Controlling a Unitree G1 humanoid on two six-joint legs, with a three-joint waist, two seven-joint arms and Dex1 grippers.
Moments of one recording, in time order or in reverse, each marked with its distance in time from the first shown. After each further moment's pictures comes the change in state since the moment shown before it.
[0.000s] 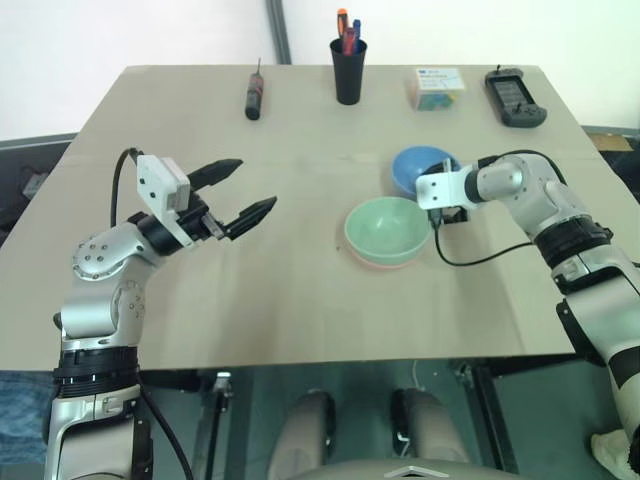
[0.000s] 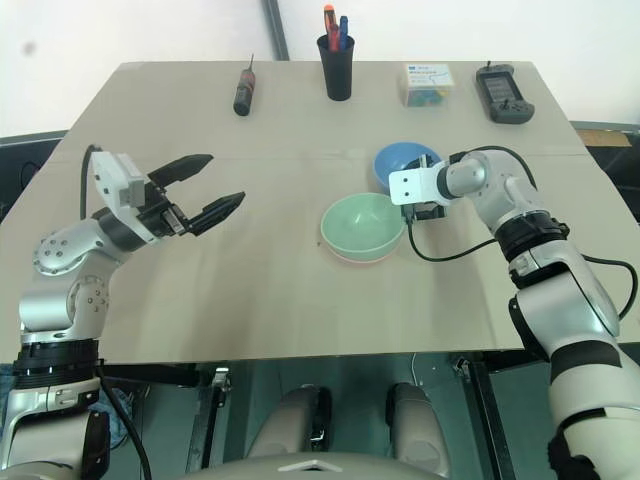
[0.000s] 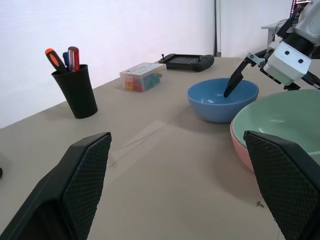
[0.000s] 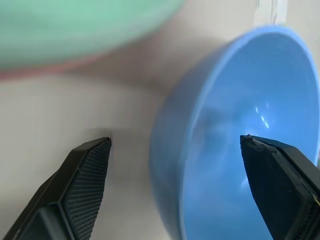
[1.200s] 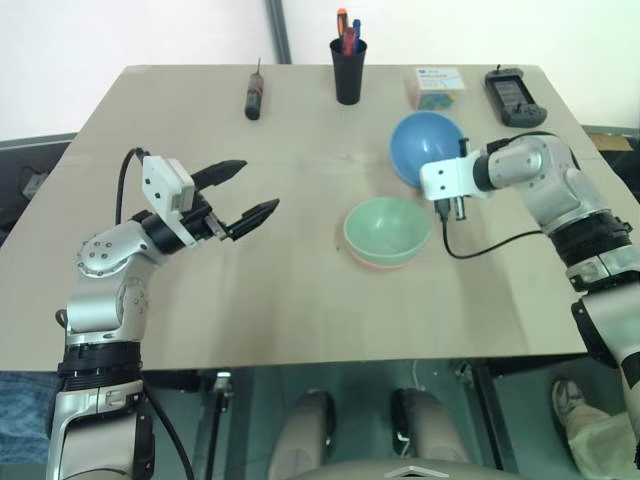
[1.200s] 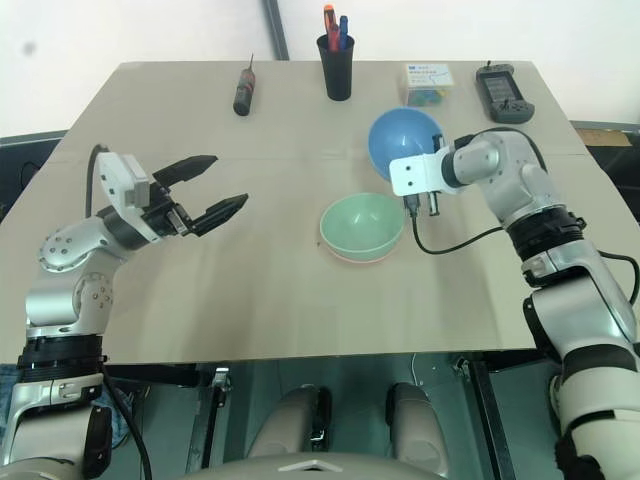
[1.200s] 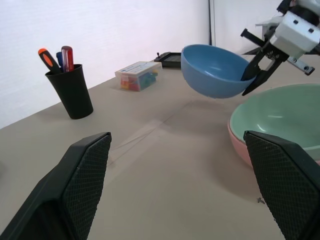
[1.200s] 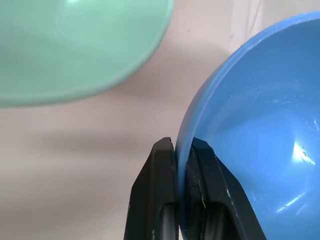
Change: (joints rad) left arm -0.025 0.001 -0.022 0.047 0.010 -0.041 -0.052; right arm 0.025 -0.101 -0.077 -0.341 0.129 0.103 0.217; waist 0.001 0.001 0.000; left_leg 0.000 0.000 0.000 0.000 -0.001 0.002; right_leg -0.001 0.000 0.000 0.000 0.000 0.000
